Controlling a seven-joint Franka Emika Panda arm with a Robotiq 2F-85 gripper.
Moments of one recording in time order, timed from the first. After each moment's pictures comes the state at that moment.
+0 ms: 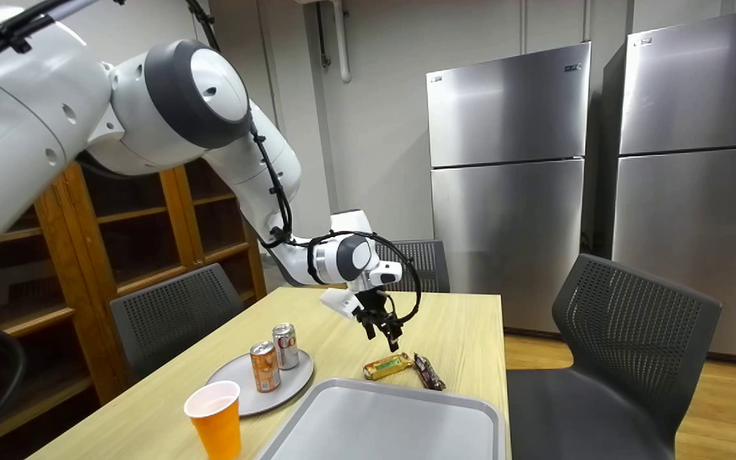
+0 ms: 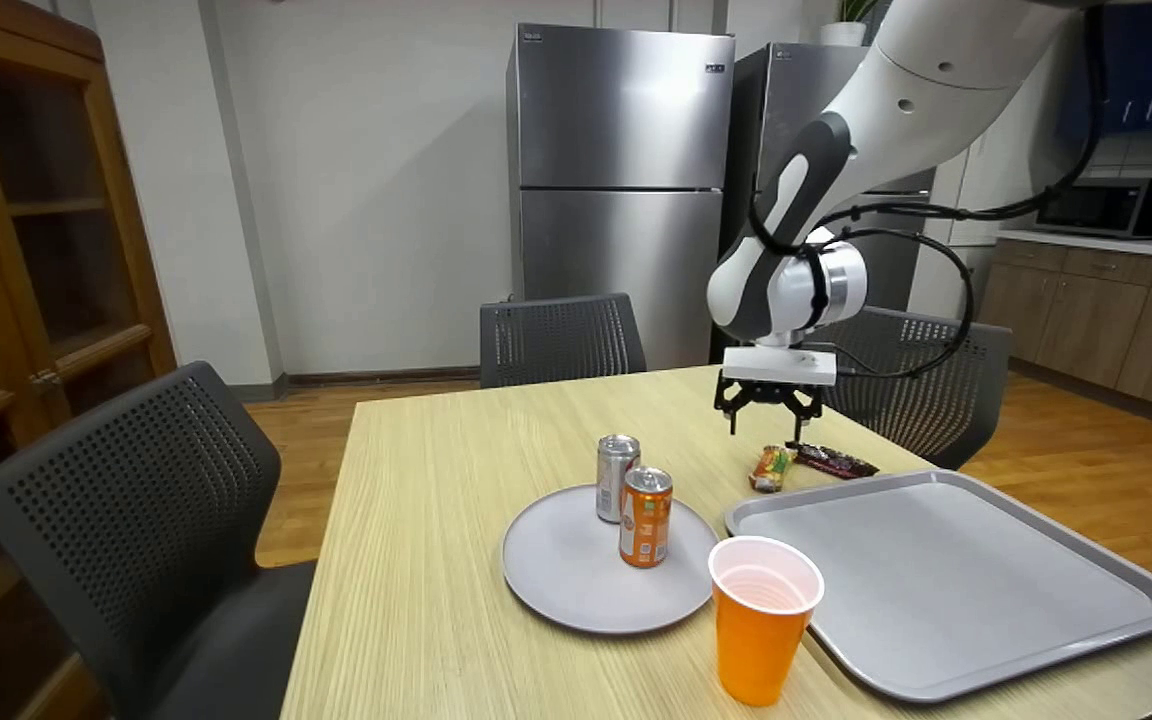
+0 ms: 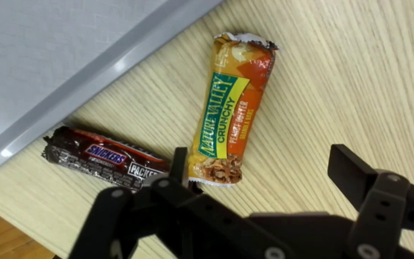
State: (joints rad) arm 0.09 0.89 -0.23 -1.64 0.07 2.62 0.46
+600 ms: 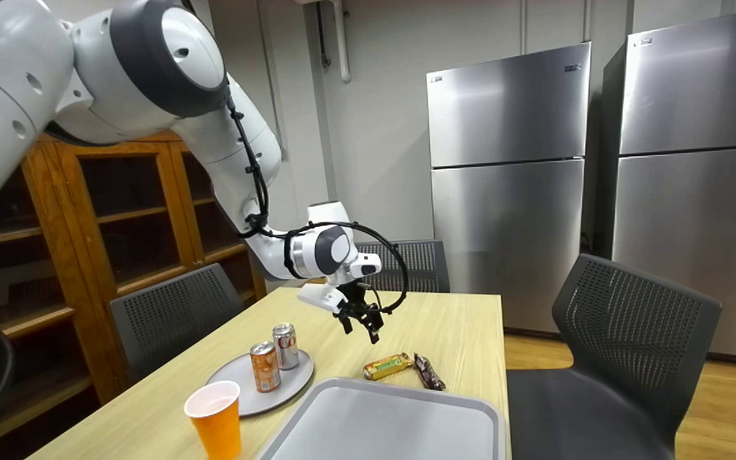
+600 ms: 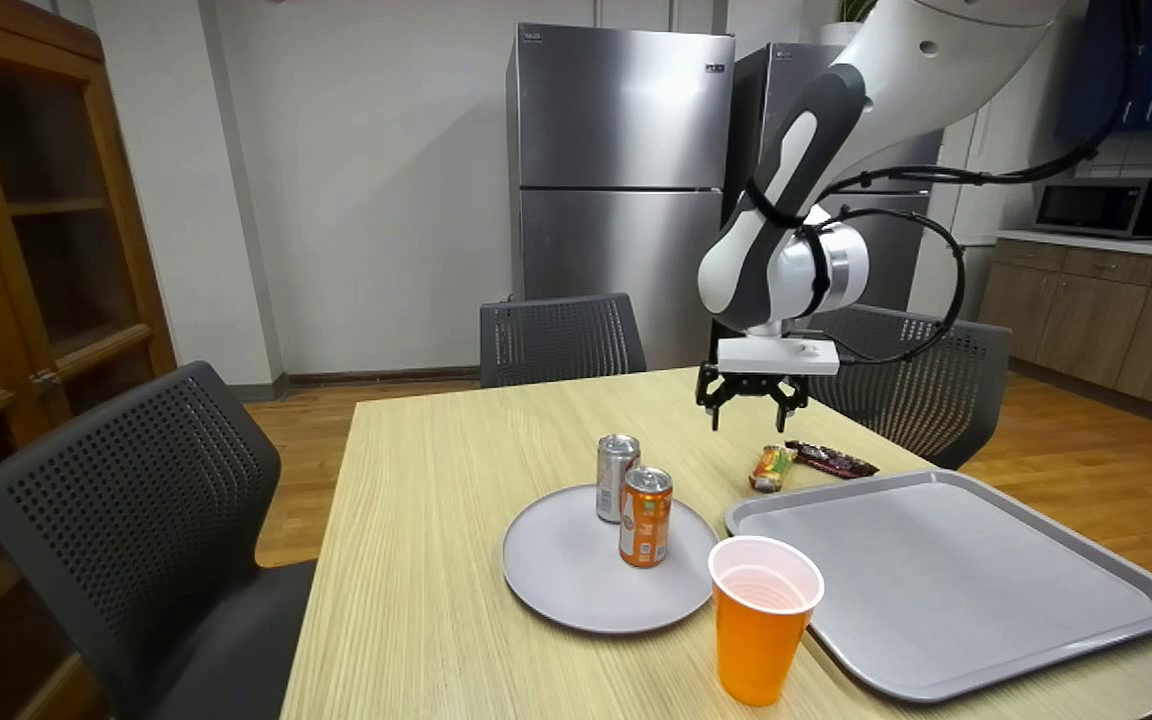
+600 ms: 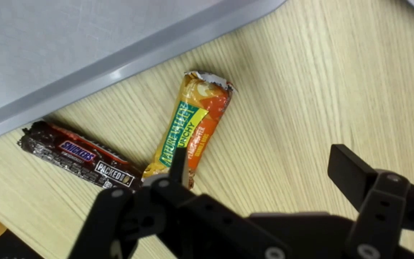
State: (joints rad) arm 0.12 0.77 -0.19 -1.80 0.03 2.70 0.35
